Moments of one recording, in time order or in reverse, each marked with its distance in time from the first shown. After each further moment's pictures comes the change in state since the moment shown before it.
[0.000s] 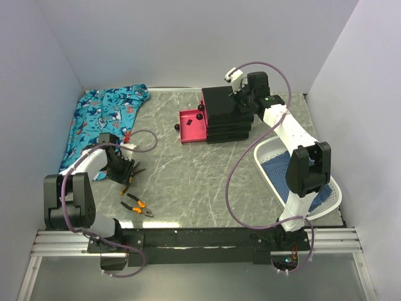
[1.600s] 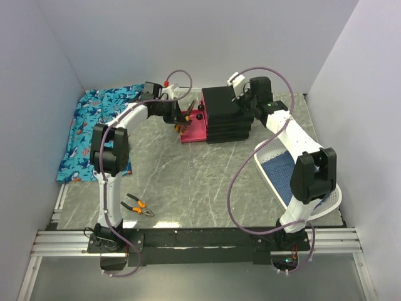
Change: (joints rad) left arm -0.314 0.753 0.979 0.289 0.599 -0.669; right arm 0.000 -0.080 -0.109 0.034 0.075 -0.061
